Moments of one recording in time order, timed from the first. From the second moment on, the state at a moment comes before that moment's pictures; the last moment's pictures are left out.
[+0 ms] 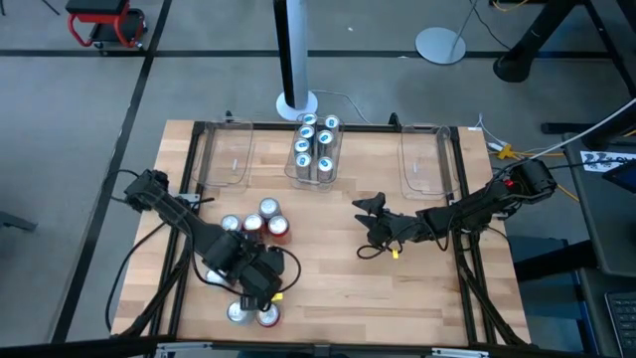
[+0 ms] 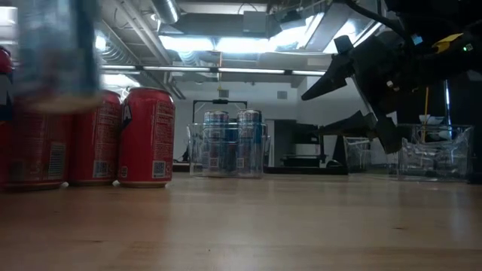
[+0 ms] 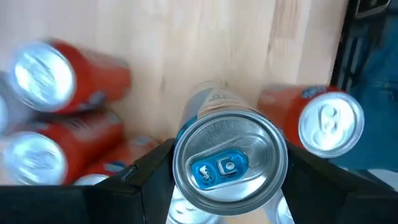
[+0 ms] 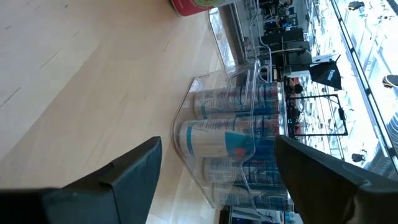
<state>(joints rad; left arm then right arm) -0.59 1.75 1.74 -1.37 -0.15 -0.71 0.30 1.46 0.43 0.60 0.71 -1.03</state>
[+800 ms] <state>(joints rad) -0.19 1.75 1.97 -1.45 -0.54 -0.23 0.30 1.46 0.43 0.60 0.71 -1.03</state>
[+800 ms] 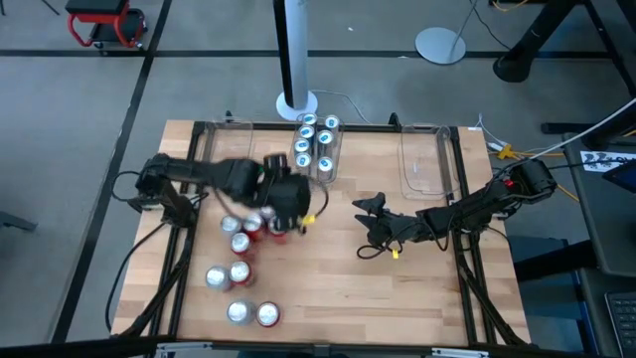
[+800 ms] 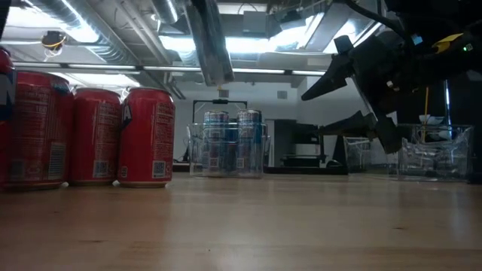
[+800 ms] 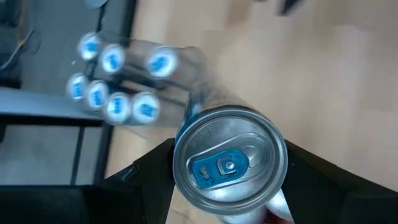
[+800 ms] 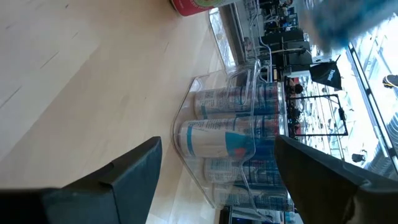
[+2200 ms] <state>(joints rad) 0.36 1.87 1.97 -1.20 -0.24 0.06 0.30 1.46 0.43 0.56 0.71 -1.03</state>
